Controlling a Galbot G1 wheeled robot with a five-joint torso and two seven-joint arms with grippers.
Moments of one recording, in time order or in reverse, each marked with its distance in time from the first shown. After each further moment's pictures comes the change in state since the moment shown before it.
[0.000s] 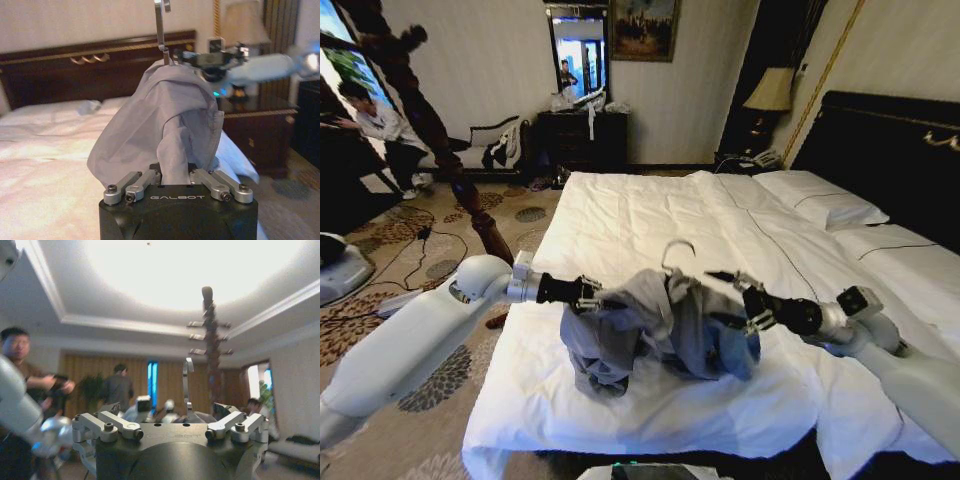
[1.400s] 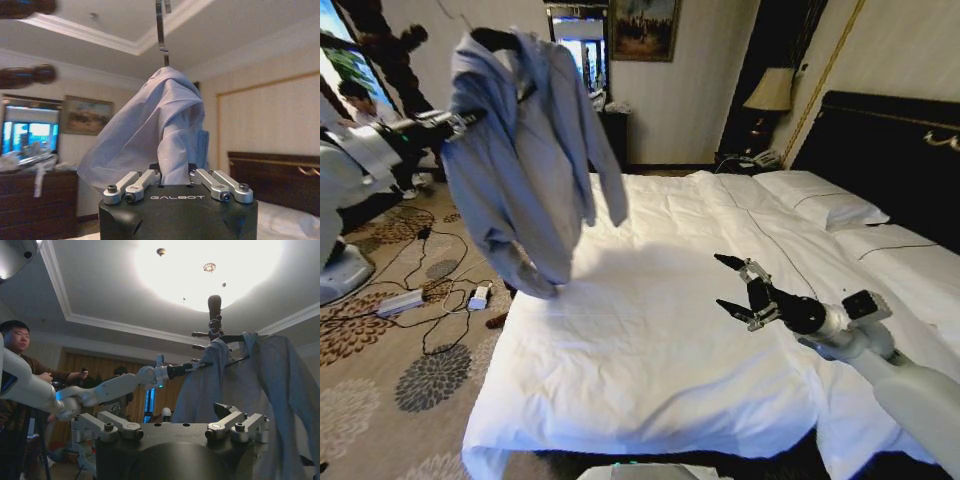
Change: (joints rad) left arm -0.649 0.140 0.073 0.623 -0.479 0.063 -0.416; right arm -0.008 0.077 0.020 0.024 -0.093 0.033 -0.015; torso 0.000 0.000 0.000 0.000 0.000
